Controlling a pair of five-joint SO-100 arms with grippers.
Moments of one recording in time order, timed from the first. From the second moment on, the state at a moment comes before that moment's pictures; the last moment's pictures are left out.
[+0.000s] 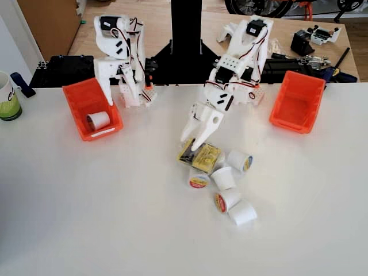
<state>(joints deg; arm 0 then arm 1) 13.5 142.1 110.4 94.9 -133.2 32.3 101.3 122.7 18.1 126.5</state>
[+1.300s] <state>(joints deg) 13.5 141.7 110.4 94.2 -132.6 32.9 108.2 107.1 41.2 119.9</state>
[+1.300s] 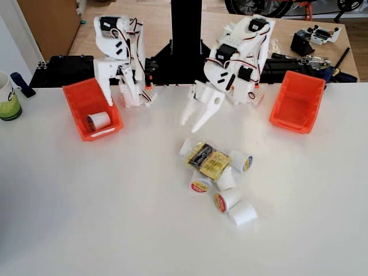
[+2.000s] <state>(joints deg) 13.5 141.7 110.4 94.2 -132.2 25.5 98.3 117.9 18.5 129.1</state>
